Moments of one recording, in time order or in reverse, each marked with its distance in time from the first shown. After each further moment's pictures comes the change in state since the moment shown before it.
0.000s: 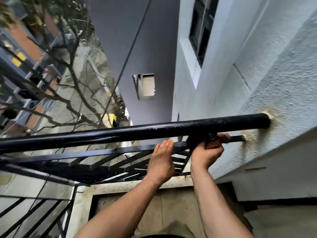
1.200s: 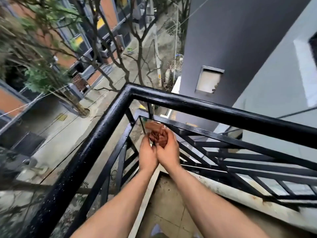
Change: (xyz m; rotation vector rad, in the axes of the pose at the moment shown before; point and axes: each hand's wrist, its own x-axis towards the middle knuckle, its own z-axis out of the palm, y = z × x) left_hand -0.246 -0.520 -0.119 -0.637 0.644 -0.807; right_hand -0.571 0.169 0.214 -0.539 -1.287 -0.301
